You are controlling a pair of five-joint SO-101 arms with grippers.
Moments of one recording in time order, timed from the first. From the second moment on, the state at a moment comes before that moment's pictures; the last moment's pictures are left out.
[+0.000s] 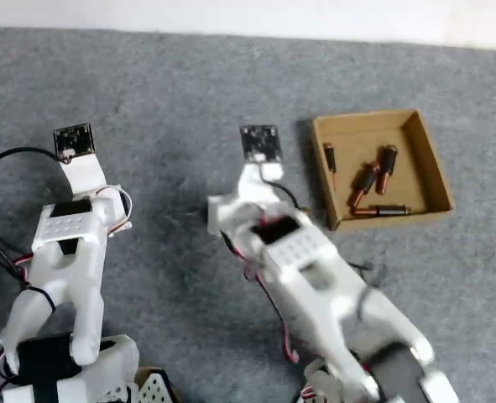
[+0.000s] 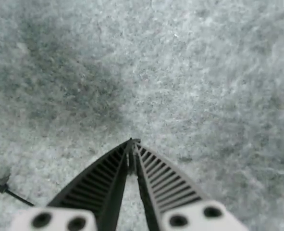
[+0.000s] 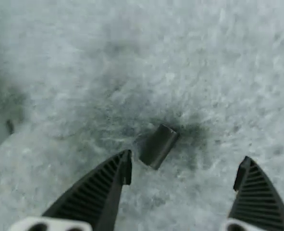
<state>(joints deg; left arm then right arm) -17.0 -17.0 50.7 36.6 11.6 -36.7 -13.1 40.3 29.6 -25.6</state>
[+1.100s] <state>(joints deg) -17.0 -17.0 50.7 36.4 11.6 -38.8 21.9 5.9 48.7 -34.0</state>
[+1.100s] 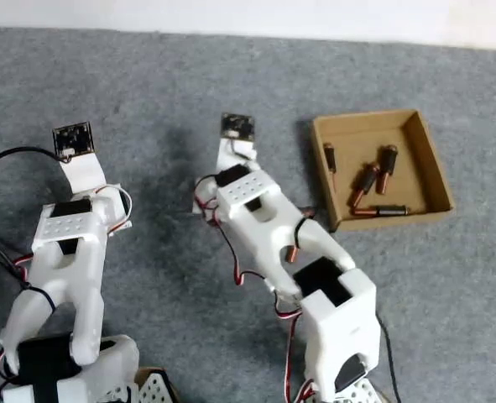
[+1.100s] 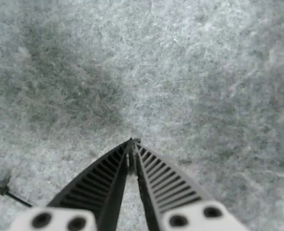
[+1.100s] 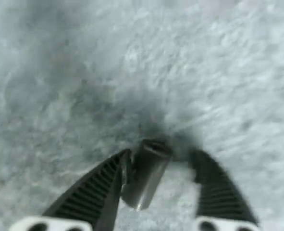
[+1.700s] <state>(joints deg) -17.0 -17.0 50.7 36.4 11.6 -39.0 18.1 6.9 52.3 -34.0</state>
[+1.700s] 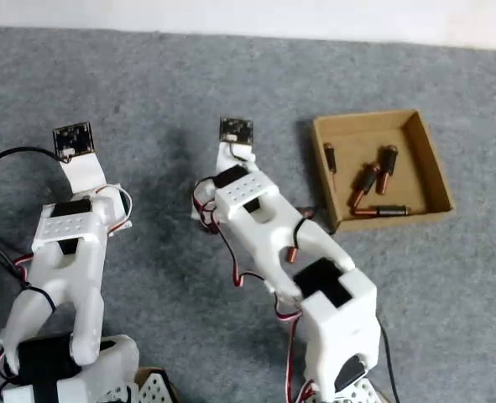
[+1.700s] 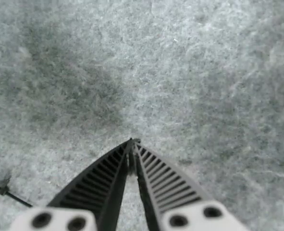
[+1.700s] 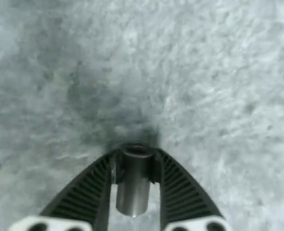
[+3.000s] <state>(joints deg) -1.6 -17.0 50.7 36.4 11.6 1.4 -93.8 89.4 37.3 -12.4</state>
